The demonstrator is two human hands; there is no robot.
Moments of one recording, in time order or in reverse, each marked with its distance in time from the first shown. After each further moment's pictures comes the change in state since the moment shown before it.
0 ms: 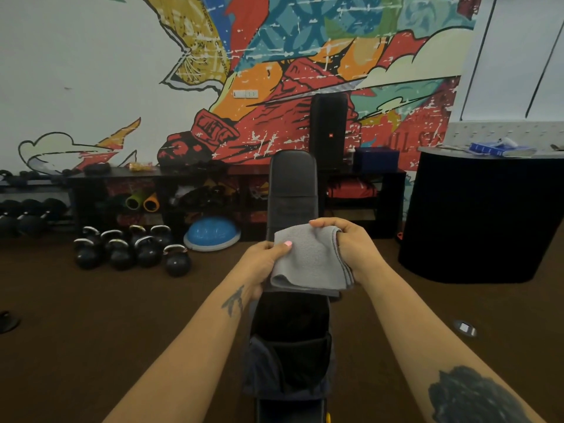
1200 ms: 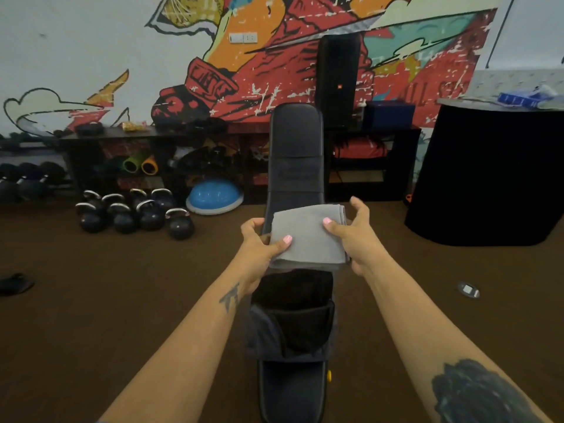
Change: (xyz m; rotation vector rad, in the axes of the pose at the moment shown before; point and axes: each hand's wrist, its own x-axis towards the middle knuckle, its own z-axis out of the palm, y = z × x) left_hand 0.042 -0.052 -0.007 -0.054 0.002 0.044; right_hand 0.045 0.073 -0.008 0.090 0.069 0.156
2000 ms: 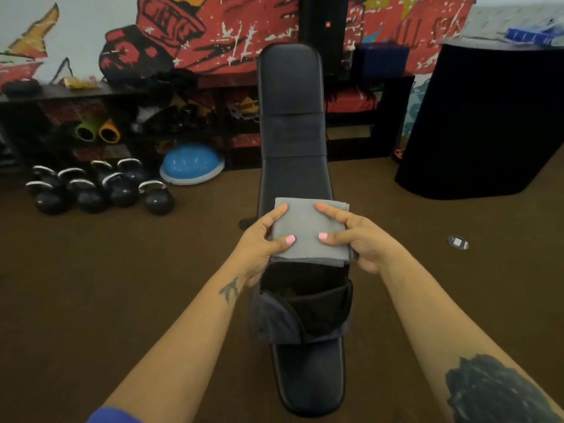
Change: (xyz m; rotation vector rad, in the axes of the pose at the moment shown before) left_hand 0.095 -0.053 -0.067 -0.053 -0.257 0.006; right_hand 0.066 0.055 0.047 -0.003 -0.203 0.300
